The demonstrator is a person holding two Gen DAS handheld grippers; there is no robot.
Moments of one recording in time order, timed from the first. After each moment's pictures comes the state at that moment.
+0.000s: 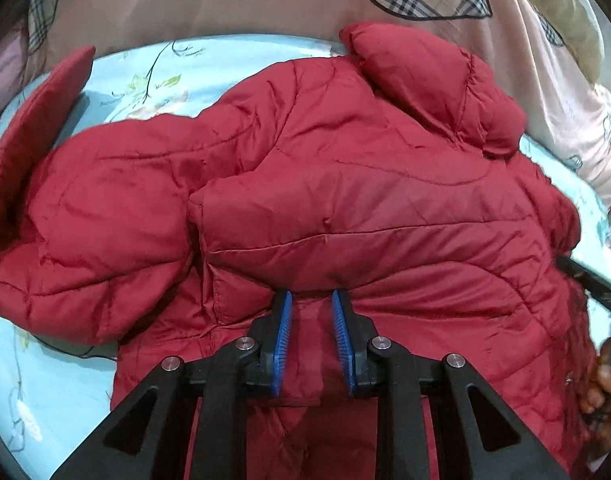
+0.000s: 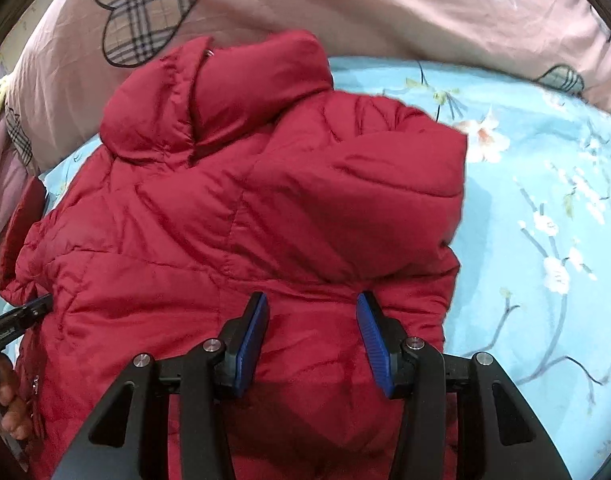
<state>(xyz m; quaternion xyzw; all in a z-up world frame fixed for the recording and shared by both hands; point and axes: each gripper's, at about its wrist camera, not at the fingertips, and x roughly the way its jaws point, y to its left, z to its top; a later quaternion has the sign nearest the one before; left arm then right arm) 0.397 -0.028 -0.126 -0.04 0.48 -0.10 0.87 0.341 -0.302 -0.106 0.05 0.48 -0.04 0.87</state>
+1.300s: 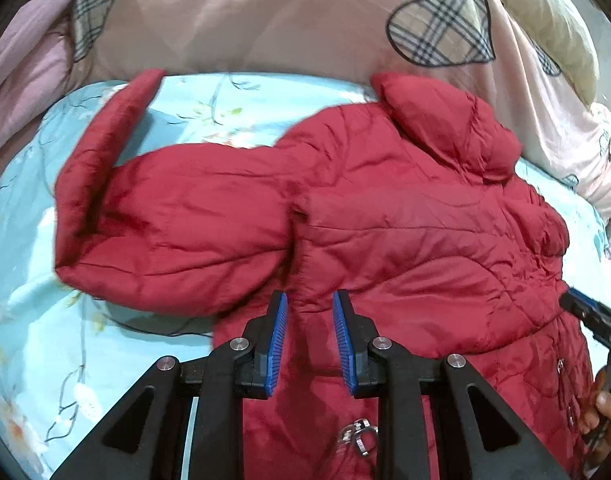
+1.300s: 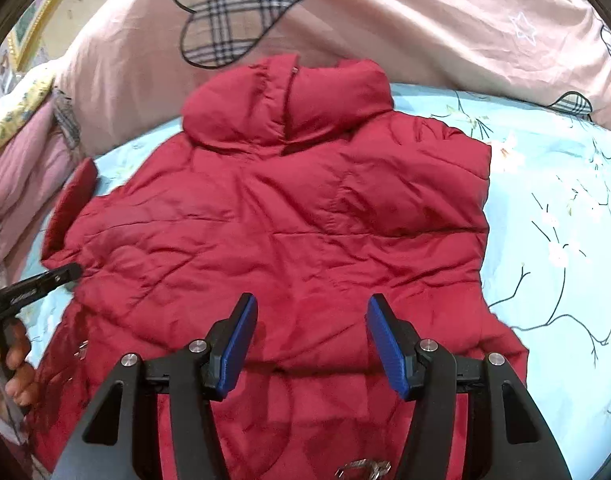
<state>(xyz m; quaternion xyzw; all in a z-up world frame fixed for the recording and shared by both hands) 0.337 0.033 -0.081 -0.06 0.45 -0.08 0.89 0.291 -0.258 -0.085 0.06 0.47 0.02 0.88</state>
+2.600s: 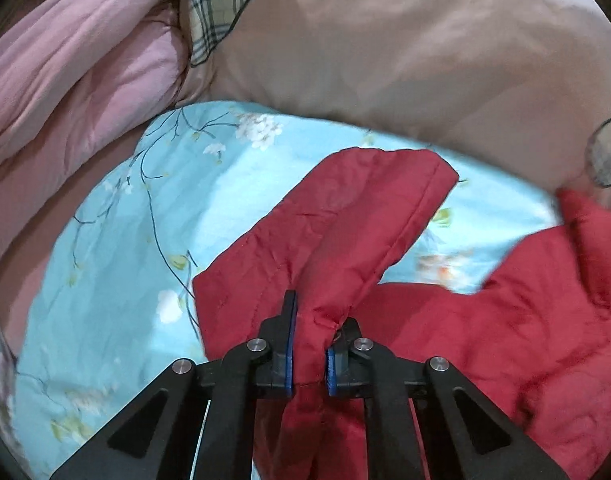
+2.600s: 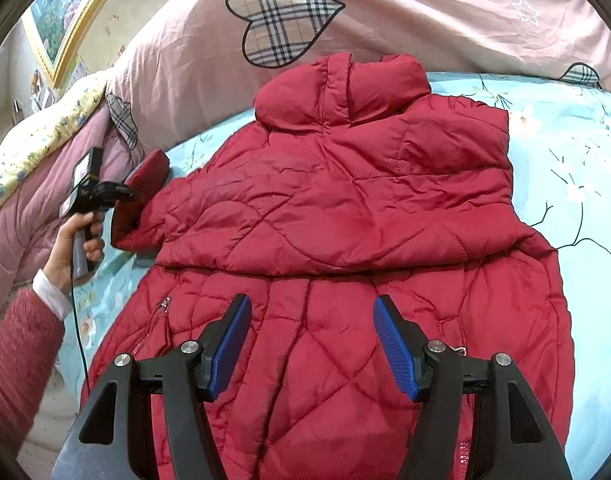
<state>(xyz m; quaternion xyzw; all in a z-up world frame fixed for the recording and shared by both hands) 0.427 0.138 -0.041 -0.08 0.43 0.10 0.89 0.227 -0.231 -0.069 0.13 0.45 0.07 0.88</state>
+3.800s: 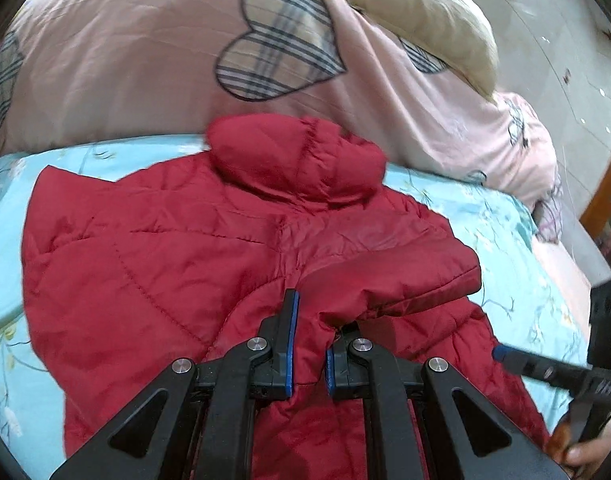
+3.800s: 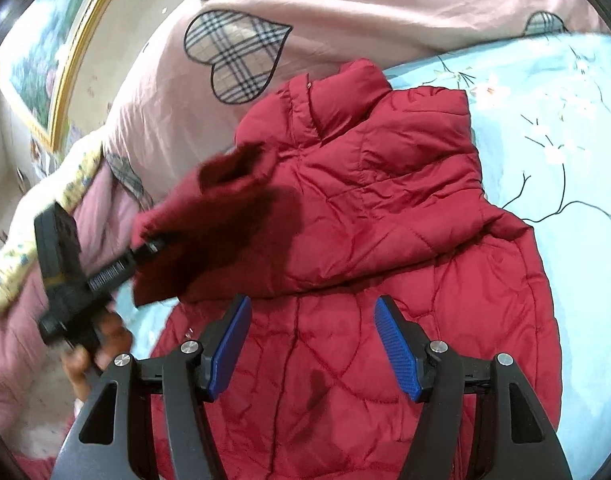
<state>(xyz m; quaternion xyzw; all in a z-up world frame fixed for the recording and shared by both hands) 0.281 -0.030 -0.023 -0.05 0.37 -0.21 0.90 0.224 -0.289 -0.060 0.26 0.43 0.07 0.86</state>
